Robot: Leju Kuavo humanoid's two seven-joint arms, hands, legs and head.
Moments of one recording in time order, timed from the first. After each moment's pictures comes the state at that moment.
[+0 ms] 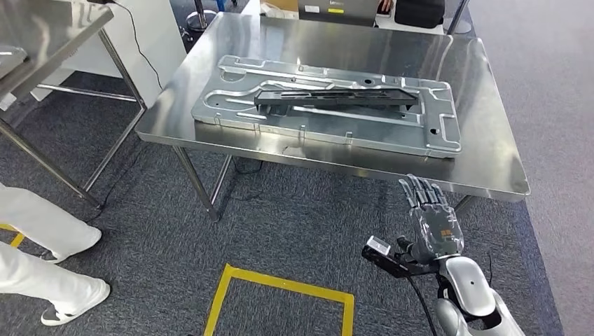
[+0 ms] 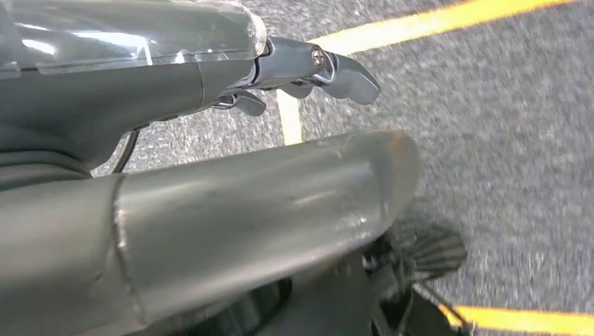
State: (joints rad) left arm -0.10 -0.19 0.75 -0.24 -1.03 0.04 -0.27; right arm 0.02 -0.28 0.14 -1.71 1.20 -0.21 0.11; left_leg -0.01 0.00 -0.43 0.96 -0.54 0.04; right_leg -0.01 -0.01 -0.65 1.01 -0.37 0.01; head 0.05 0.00
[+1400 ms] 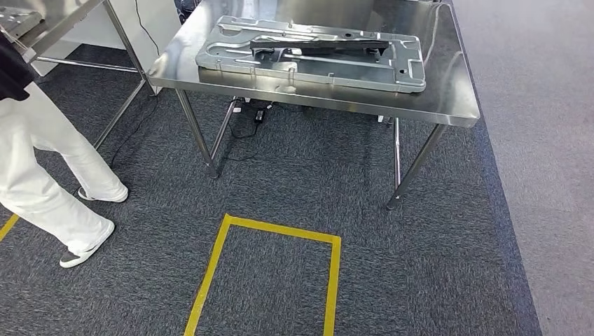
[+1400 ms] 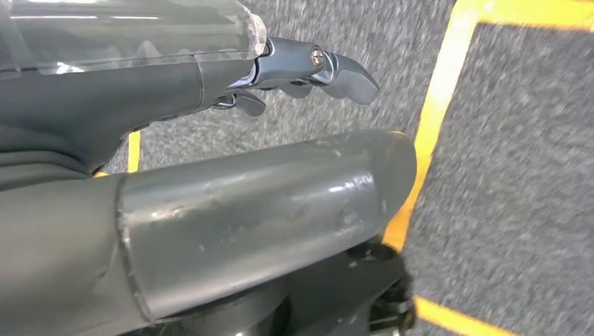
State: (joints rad) left arm -0.06 -0.23 0.97 -0.24 -0.89 0.11 -0.35; right arm 0.43 0.35 -0.18 -1.02 0.13 -0.70 0.35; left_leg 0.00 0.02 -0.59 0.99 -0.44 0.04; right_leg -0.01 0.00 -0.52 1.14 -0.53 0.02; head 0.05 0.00
